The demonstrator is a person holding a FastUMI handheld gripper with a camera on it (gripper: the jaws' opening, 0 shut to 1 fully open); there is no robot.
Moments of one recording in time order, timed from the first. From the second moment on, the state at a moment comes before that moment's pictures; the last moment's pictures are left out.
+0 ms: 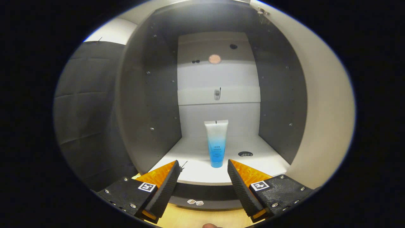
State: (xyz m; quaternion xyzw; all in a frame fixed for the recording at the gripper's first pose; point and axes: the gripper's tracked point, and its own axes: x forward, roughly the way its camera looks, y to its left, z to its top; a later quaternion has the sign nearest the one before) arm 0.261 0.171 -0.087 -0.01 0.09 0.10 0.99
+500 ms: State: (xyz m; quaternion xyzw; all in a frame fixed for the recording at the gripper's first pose) arm 0.109 0.168 -0.029 -0.01 0.05 0.10 0.99
